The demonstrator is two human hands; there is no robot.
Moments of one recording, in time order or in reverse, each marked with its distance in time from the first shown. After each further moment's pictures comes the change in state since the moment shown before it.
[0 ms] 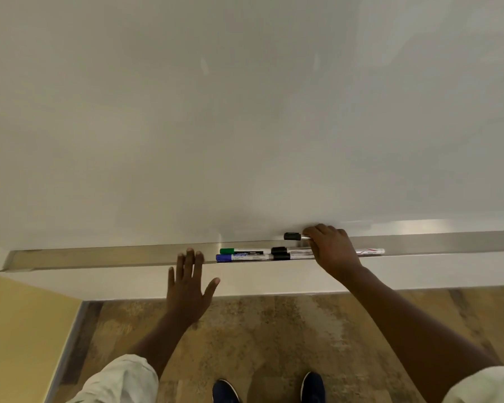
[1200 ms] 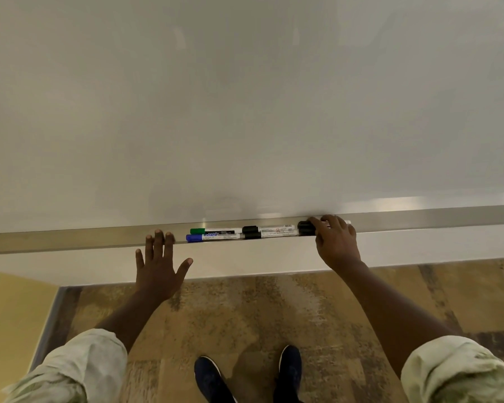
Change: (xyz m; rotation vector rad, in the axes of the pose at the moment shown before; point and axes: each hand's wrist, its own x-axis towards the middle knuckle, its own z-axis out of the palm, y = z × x) left_hand 0.006 0.009 0.007 0.026 -0.041 -0.054; right_hand -0.054 0.080 0.023 -0.025 -0.035 0.258
